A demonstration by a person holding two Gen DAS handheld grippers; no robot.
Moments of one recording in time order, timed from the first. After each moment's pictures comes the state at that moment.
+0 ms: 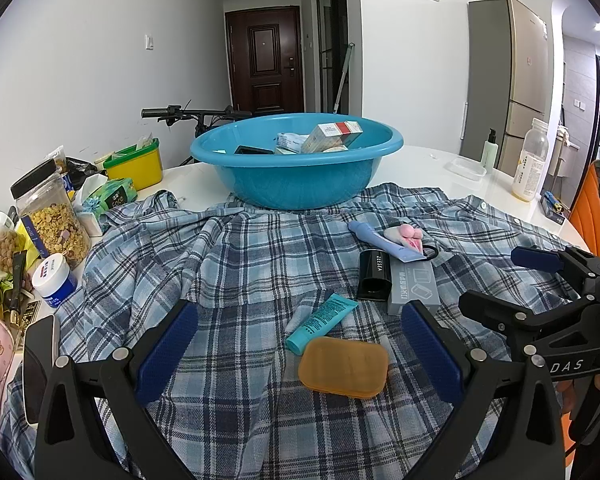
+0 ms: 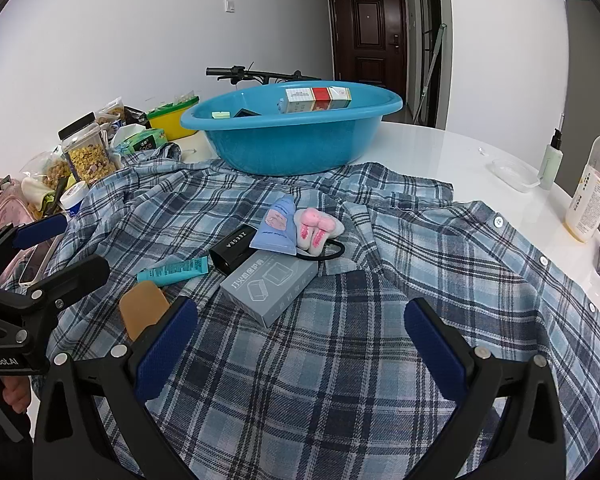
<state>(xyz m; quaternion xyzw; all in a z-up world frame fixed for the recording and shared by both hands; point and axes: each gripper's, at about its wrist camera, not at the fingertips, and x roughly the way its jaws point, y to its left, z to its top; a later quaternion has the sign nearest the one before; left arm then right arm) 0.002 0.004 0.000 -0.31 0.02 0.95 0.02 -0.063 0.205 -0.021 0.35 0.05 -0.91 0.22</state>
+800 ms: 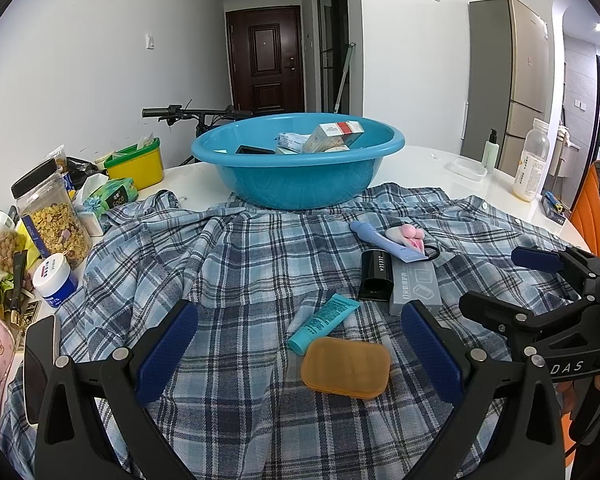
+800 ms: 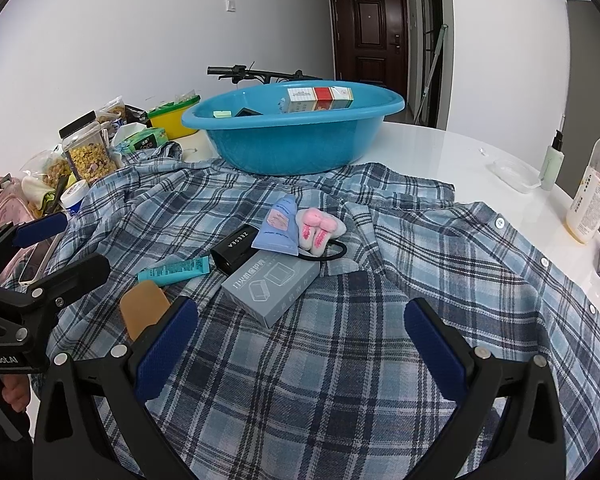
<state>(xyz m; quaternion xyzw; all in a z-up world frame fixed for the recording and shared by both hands) 0.002 0.003 0.001 -0.31 0.02 0.95 0.02 -0.063 0.204 -0.022 0.35 0.05 -0.91 0.23</state>
